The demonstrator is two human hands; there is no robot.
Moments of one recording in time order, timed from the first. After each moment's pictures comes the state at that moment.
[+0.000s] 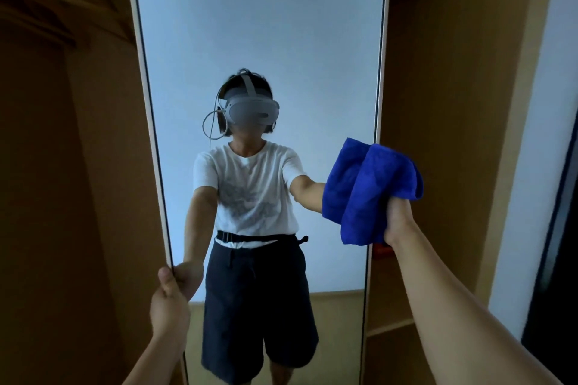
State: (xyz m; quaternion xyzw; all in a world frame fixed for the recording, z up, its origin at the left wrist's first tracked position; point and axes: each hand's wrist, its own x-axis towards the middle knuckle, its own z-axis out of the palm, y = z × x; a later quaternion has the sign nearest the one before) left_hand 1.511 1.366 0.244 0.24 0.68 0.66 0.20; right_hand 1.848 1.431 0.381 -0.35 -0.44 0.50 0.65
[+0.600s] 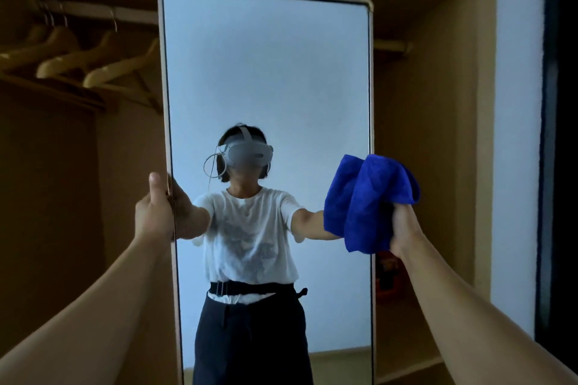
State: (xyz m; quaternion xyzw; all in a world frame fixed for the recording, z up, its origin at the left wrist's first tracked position) left_hand 1.511 1.318 0.482 0.37 0.51 0.76 0.16; right_hand 1.868 1.388 0.453 -0.25 -0.52 0.47 0.67
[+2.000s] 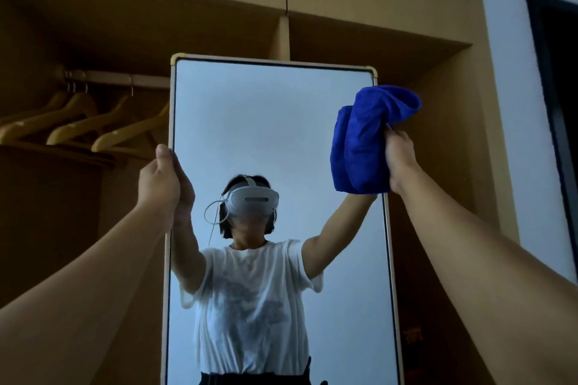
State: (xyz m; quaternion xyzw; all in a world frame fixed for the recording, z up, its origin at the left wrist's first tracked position) left_hand 1.507 1.349 0.616 0.40 0.43 0.81 0.04; right_hand 1.850 1.413 0.659 -0.28 -0.52 0.31 0.74
